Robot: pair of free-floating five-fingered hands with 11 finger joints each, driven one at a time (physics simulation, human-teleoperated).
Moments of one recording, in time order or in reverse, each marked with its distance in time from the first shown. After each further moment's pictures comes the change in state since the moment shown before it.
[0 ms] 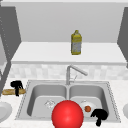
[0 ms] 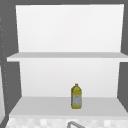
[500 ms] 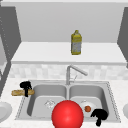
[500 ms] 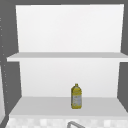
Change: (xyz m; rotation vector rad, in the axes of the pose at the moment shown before) left hand -0.009 -0.019 -0.078 0.003 -0.001 -0.001; right hand 0.000 0.000 0.000 0.000 0.000 0.000
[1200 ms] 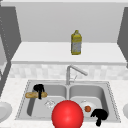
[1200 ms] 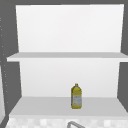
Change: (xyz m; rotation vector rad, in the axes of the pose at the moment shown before) left hand -0.045 -0.052 -0.102 0.000 0.001 -0.006; right hand 0.000 0.000 0.000 0.000 0.000 0.000
